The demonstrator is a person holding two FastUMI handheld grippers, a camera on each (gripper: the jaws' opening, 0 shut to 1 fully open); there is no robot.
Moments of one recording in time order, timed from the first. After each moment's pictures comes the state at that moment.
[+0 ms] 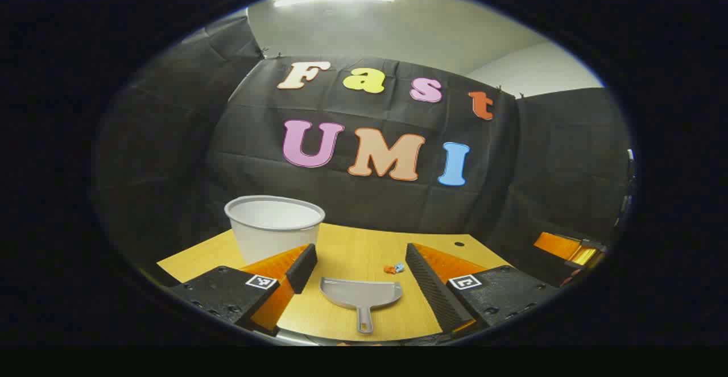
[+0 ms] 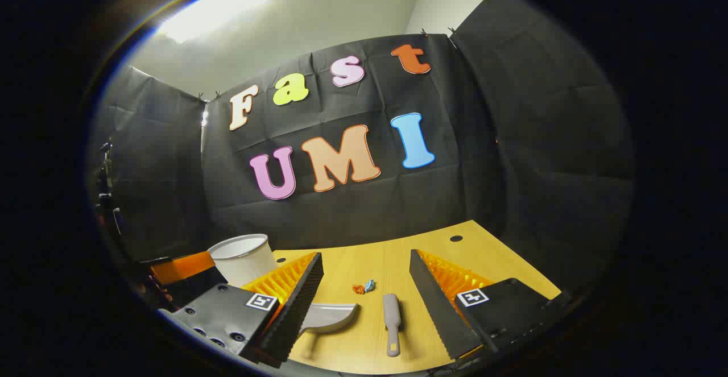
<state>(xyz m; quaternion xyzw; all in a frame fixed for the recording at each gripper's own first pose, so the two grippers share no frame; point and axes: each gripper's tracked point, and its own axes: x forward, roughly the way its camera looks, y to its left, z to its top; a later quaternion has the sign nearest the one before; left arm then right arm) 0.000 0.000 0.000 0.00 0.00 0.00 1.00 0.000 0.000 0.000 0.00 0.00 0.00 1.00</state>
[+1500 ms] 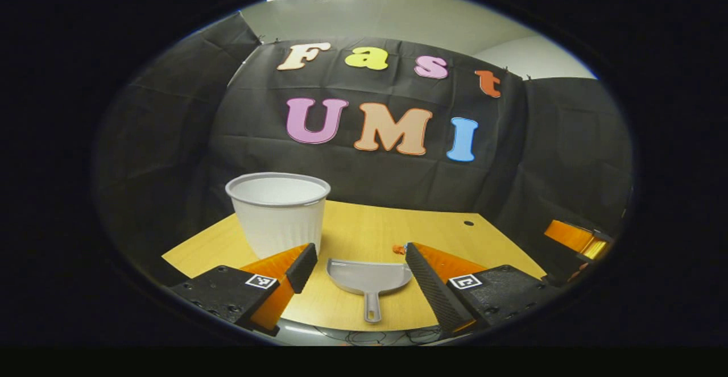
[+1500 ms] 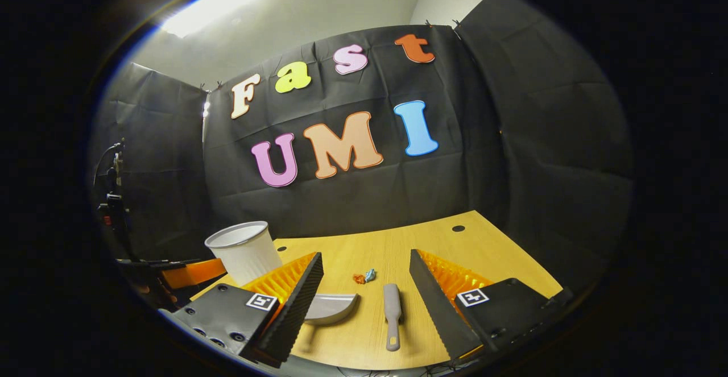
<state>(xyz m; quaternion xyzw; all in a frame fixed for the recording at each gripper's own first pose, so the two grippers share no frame) 0.000 -0.001 -0.040 0.01 0.07 0.01 1.00 0.001 0.001 -0.023 -0.01 0.04 0.00 1.00</state>
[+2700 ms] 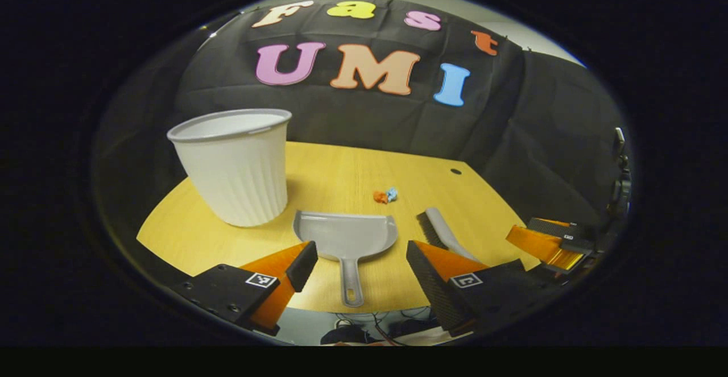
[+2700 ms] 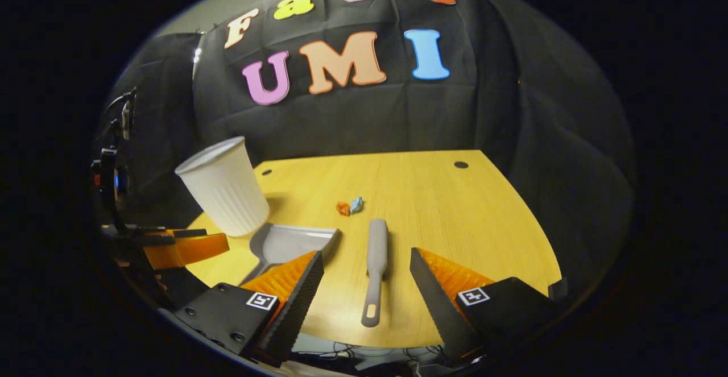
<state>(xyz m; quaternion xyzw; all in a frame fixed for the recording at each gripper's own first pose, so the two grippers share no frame) 0.032 -0.022 -0.169 0.00 0.28 -0.04 0.96 0.050 -0.044 -0.153 -0.08 0.26 -0.03 0.96</state>
